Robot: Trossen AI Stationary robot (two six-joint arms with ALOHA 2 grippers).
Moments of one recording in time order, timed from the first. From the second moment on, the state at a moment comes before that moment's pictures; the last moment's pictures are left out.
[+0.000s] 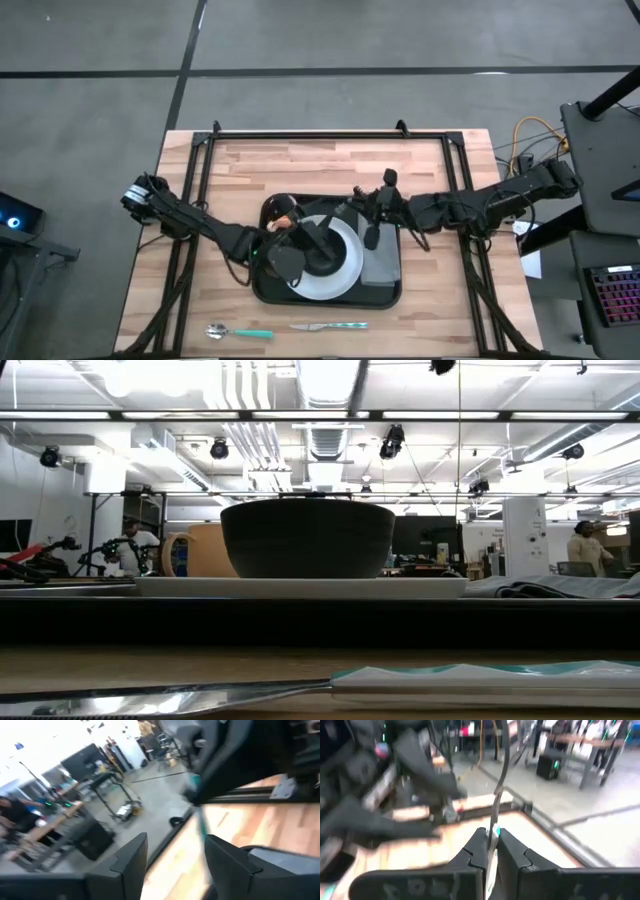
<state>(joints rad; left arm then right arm) -0.44 1.67 1.44 -0.16 -1.26 0.07 0.28 1.27 0.99 0.08 0.61 0.16</state>
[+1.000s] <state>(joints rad) -0.67 1.52 1.28 -0.51 -1.32 -0.08 0.08 0.86 0.46 0.03 -0.22 1.09</state>
